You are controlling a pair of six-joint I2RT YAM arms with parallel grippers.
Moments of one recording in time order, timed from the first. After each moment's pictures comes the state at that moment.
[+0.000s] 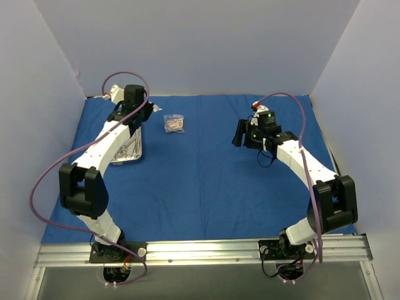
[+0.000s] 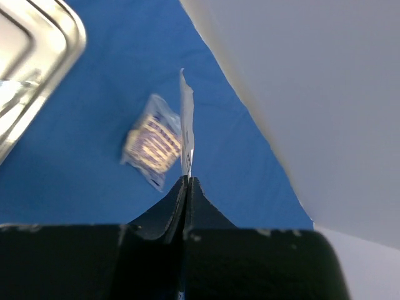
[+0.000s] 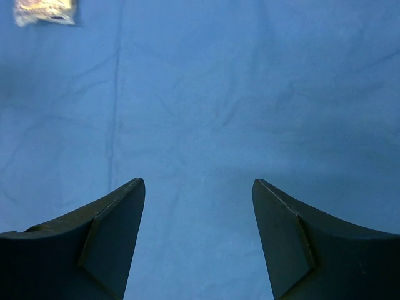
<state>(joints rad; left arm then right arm) -0.24 1.69 1.48 -0.36 -0.32 -1.14 0.28 1.51 1.07 -0.31 -0.14 0.34</state>
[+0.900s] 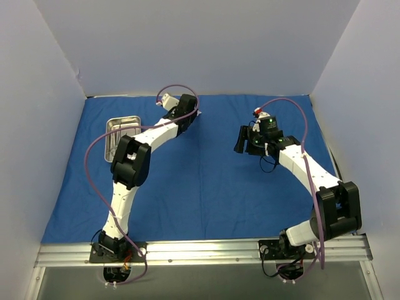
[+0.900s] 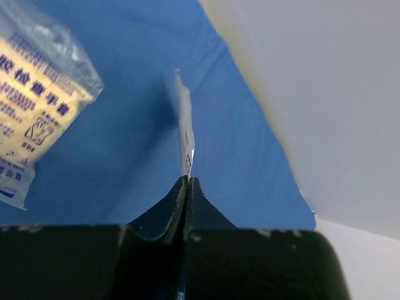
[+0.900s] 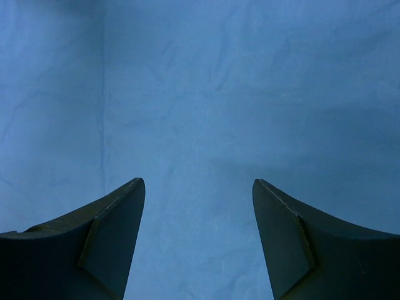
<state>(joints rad) -0.51 2.28 1.86 -0.14 -0.45 -1.32 0.28 1.44 1.01 -0.37 -0.14 0.36</state>
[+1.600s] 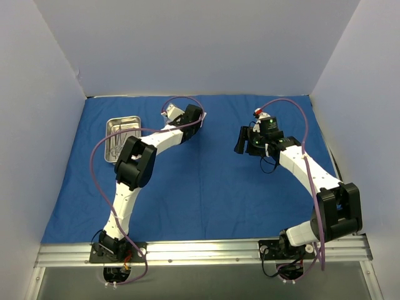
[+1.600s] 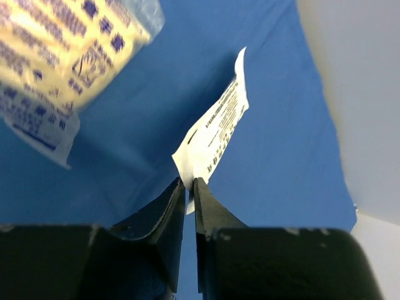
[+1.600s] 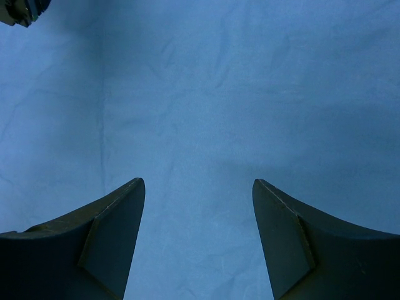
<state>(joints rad) -0.56 2.31 1.78 -0.16 -0.46 -1.37 0.28 1.43 1.00 -0.38 -0.14 0.36</state>
